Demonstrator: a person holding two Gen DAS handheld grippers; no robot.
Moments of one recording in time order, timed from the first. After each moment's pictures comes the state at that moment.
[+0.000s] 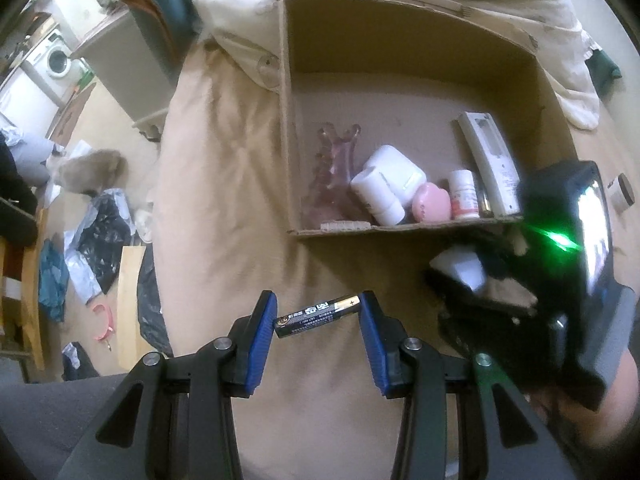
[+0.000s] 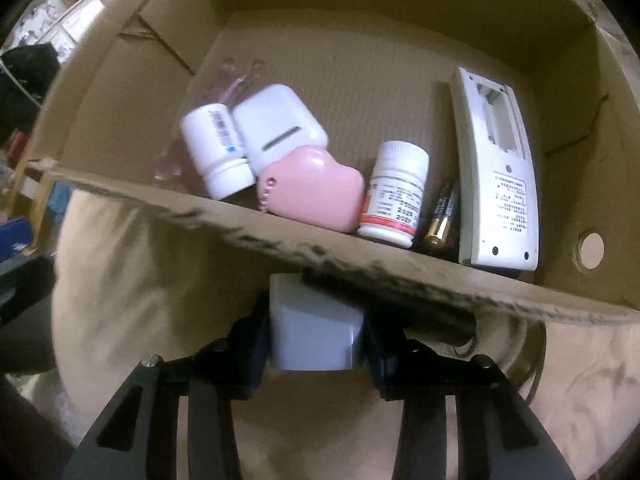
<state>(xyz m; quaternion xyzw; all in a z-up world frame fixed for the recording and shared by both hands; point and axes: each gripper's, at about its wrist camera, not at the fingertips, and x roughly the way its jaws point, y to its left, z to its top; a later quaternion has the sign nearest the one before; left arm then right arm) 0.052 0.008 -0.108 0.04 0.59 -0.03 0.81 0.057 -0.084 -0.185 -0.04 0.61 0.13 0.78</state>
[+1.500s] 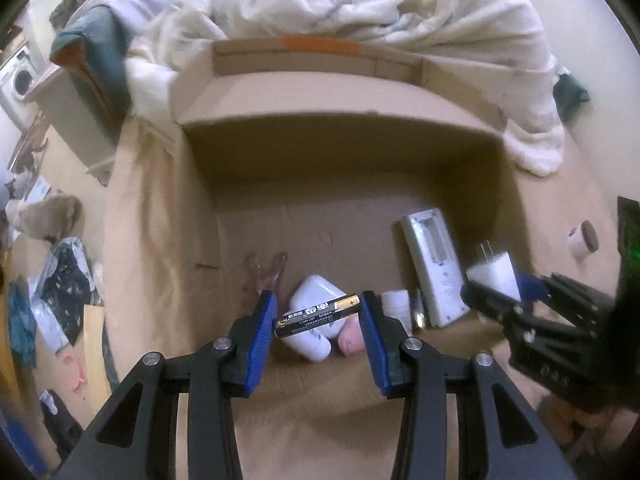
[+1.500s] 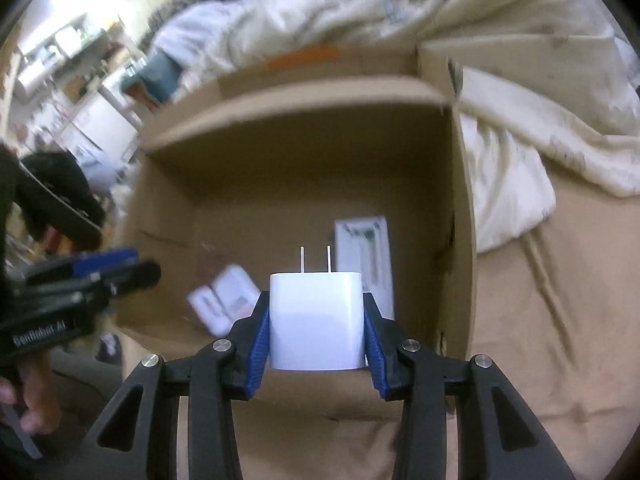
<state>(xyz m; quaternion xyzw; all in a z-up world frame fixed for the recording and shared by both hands) 0.147 -0.038 -0.082 0.01 0.56 -0.11 0.82 0.112 -0.188 -0.106 0.08 0.54 0.12 0.83</state>
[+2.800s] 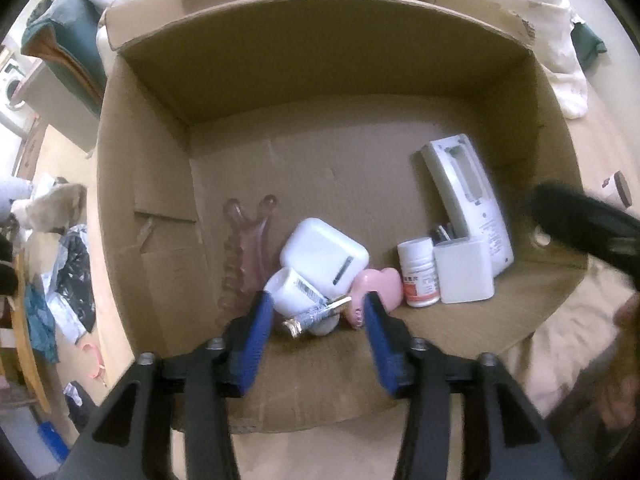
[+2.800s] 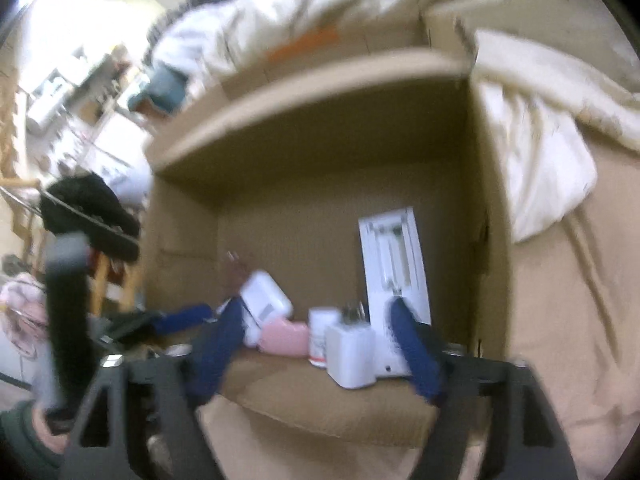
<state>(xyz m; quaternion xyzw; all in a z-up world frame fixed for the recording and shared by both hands) 0.144 -0.064 -0.132 0.06 0.61 -0.10 0.78 0.130 -0.214 -0.100 0.20 0.52 0.19 0.81</state>
